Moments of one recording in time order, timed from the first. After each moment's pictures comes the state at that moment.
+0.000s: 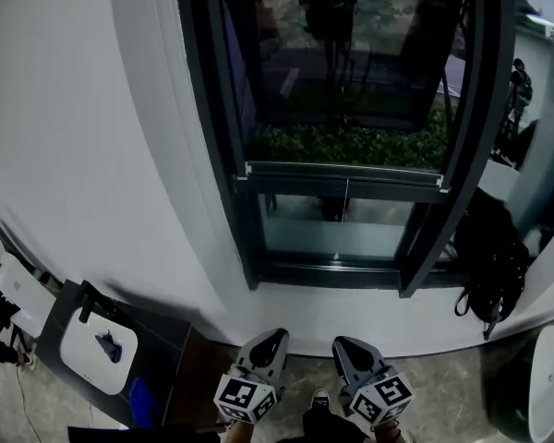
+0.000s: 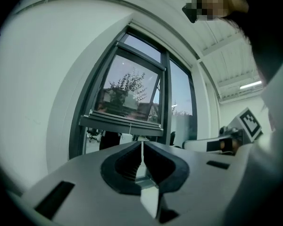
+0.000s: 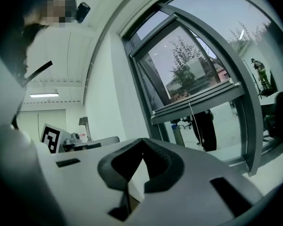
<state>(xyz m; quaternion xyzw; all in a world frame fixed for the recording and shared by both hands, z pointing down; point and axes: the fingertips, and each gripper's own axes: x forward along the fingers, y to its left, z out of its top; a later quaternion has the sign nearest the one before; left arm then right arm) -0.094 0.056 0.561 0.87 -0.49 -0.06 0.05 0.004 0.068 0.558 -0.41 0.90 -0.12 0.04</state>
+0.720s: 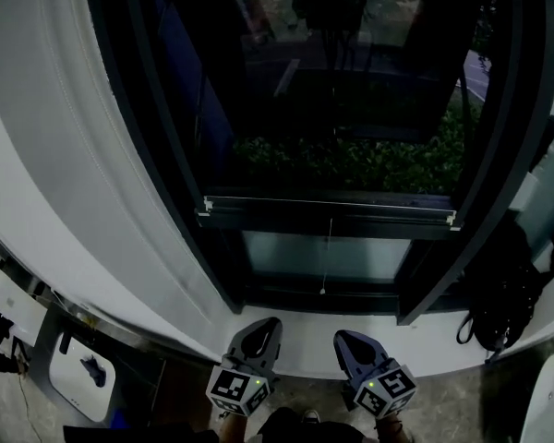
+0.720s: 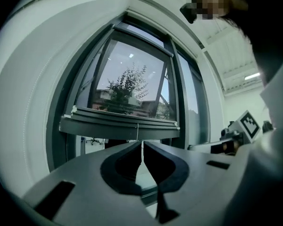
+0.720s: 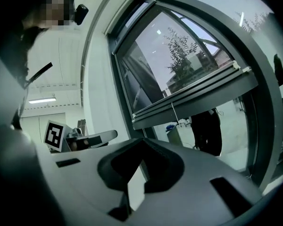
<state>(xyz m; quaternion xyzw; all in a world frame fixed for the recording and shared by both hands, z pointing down) -0.040 -0.152 0.546 0.86 -0.50 -0.03 0.04 0.073 -0.141 0.563 -0.39 0.91 -0.14 0.05</state>
